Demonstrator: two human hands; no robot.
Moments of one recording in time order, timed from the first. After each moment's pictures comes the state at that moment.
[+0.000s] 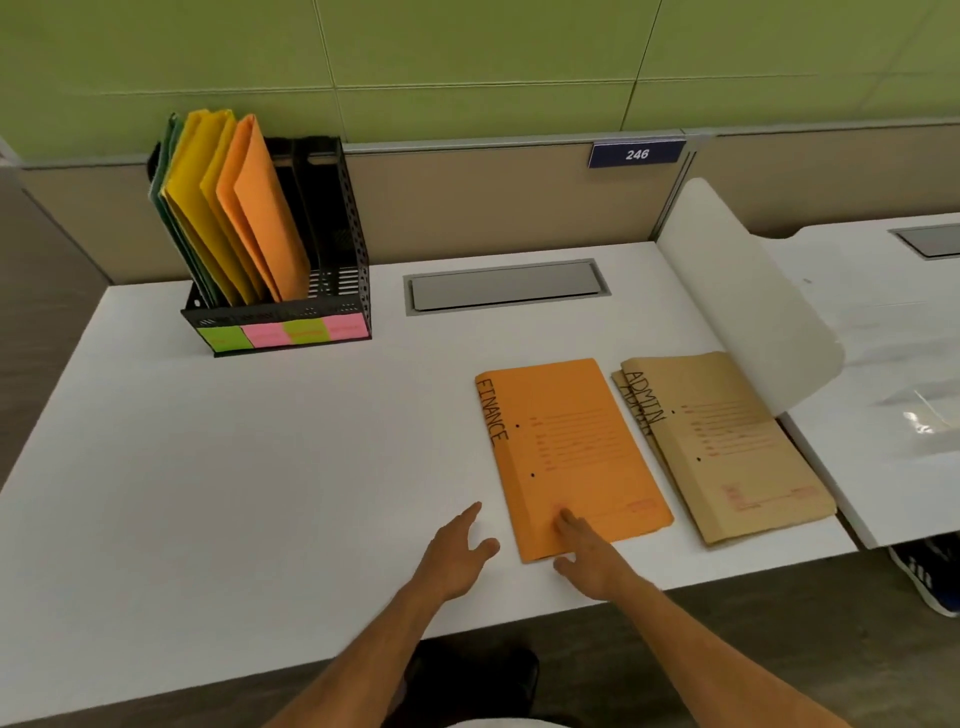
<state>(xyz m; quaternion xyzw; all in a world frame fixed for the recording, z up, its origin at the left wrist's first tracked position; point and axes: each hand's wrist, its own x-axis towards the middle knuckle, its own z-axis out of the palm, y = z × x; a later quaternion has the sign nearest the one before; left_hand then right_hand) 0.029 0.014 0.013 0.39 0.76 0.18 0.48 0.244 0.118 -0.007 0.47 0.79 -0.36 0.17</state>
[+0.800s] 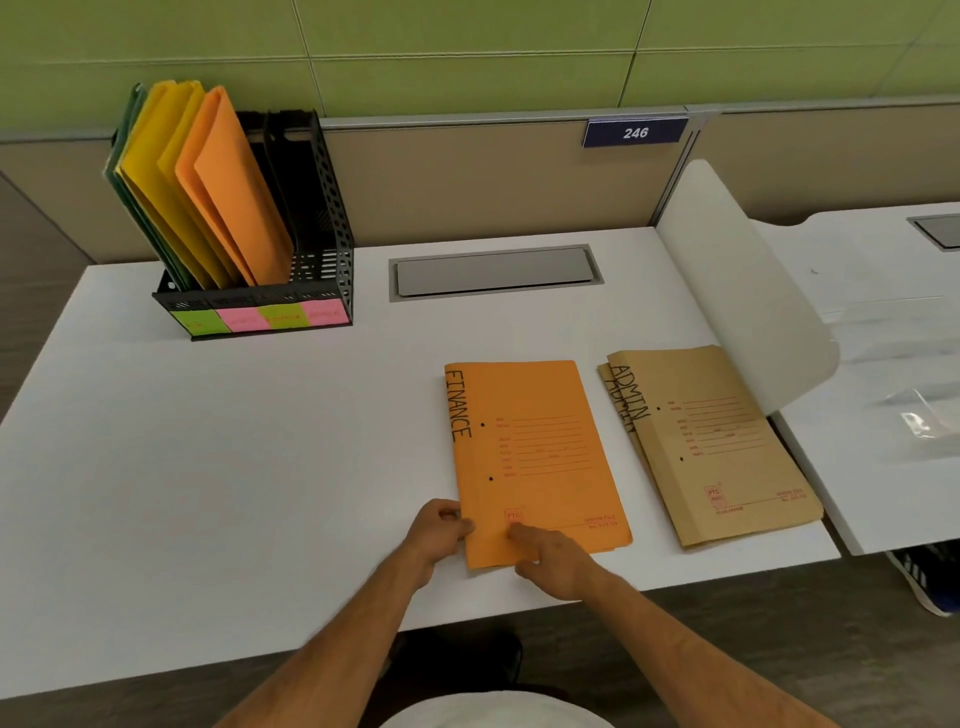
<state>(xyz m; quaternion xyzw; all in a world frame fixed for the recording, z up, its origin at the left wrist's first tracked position) 0.043 0.054 -0.006 0.13 0.74 0.32 0.58 0.243 0.127 -0.003 0.41 0.79 -0.41 0.20</state>
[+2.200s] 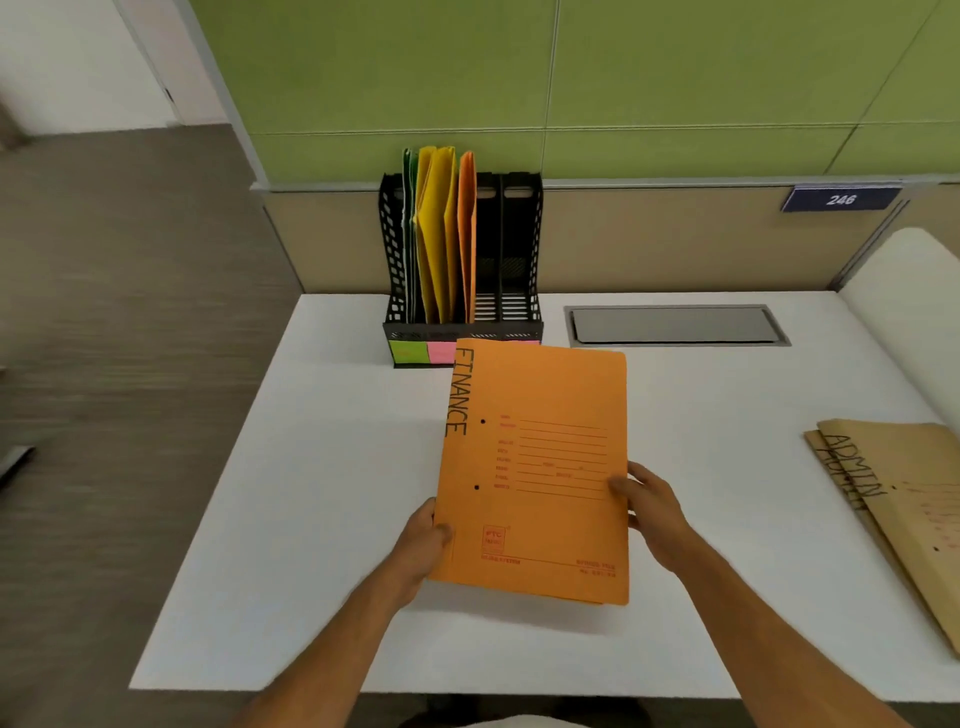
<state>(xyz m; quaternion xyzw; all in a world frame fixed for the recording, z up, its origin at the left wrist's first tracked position) -0.252 -0.107 0.037 0.16 0.73 0.43 0.51 -0.005 0.102 0.055 0.49 0.53 -0.67 -0.19</state>
